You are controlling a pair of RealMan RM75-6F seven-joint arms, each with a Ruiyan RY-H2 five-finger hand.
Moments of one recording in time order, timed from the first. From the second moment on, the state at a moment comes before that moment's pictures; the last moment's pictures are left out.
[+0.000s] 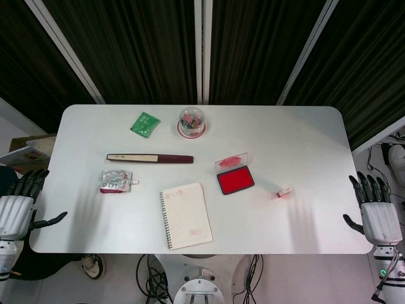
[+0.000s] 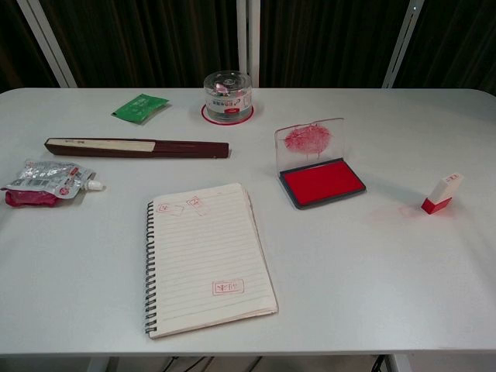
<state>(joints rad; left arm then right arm) -0.09 -1.19 -0.02 -1.40 1.57 1.54 -0.04 0.07 -1.24 0.05 -1.39 -1.53 1.53 -0.07</state>
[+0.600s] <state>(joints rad) -0.10 -1.19 -0.03 -1.40 1.56 1.53 -0.04 0.09 -1.24 0.06 -1.41 -1.53 1.49 -0.12</state>
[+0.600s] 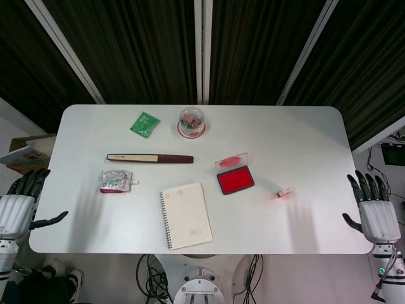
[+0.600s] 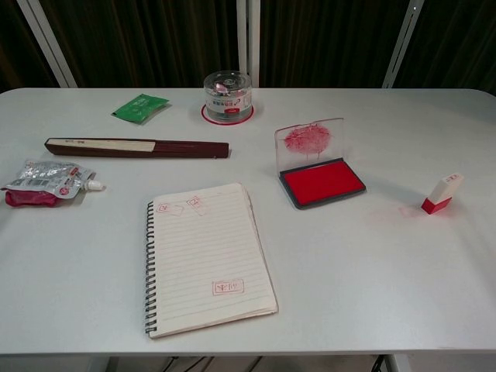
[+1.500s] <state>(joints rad) -0.10 -1.21 -0.02 -1.37 1.56 1.51 -0.05 0.33 -1.22 0.08 -1.55 -1.54 1.17 -0.45</state>
